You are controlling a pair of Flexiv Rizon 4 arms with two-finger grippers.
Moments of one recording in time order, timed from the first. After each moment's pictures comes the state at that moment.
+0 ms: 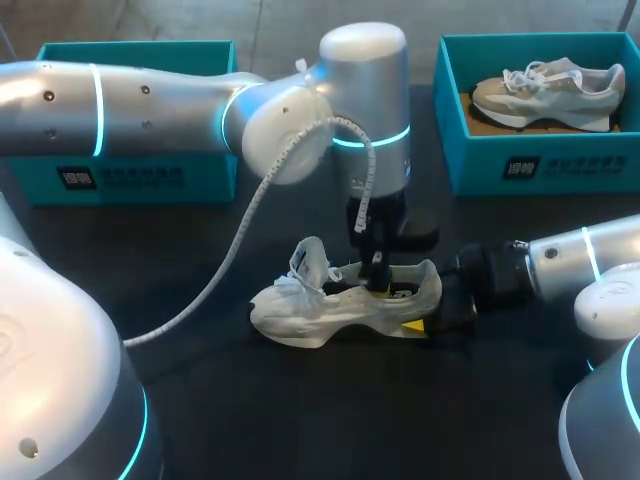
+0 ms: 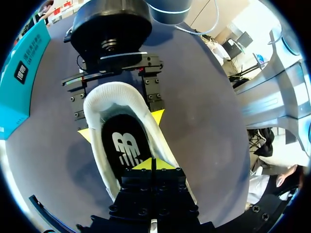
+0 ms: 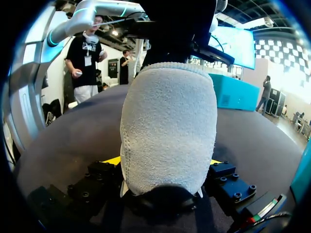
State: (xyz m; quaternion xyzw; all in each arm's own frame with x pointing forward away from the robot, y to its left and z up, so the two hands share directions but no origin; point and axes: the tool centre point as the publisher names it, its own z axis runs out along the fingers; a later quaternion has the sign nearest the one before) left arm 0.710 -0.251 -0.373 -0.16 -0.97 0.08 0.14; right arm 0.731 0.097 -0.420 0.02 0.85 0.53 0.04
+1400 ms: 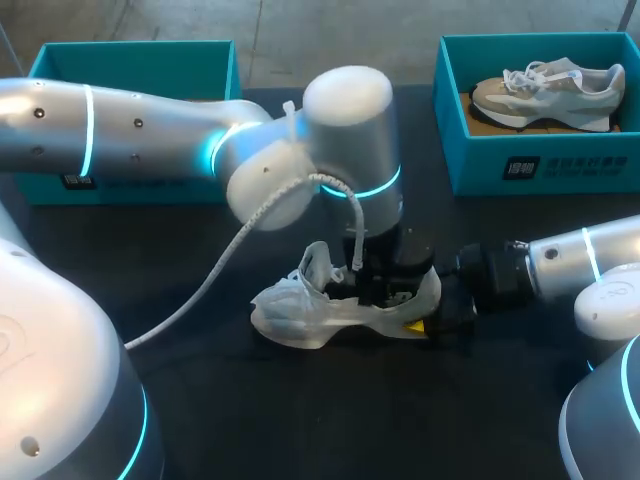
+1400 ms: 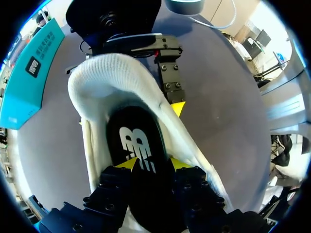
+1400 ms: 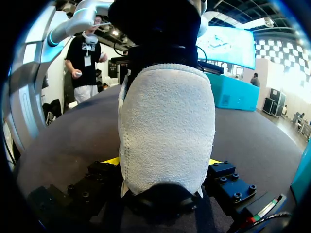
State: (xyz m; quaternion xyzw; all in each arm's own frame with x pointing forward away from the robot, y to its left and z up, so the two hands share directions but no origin) left arm 0.716 -0.252 -0.403 -0.12 -0.99 0.09 0.04; right arm 0.731 0.097 -0.421 0.02 0.85 0.53 0.04
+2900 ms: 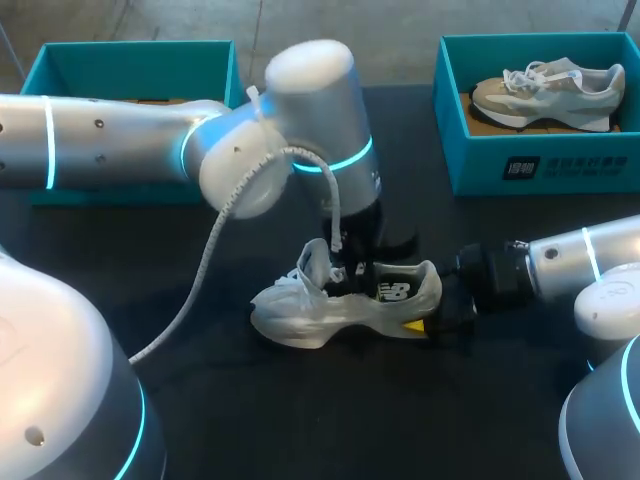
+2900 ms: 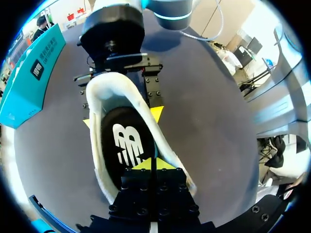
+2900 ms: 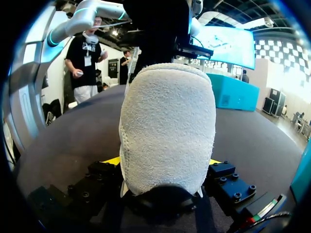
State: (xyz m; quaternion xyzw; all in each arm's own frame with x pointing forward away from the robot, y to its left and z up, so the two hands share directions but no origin) left arm 0.705 -0.240 -0.369 -0.12 -0.98 0.13 0.09; right arm 0.731 0.097 -0.420 0.02 0.85 0.53 0.04
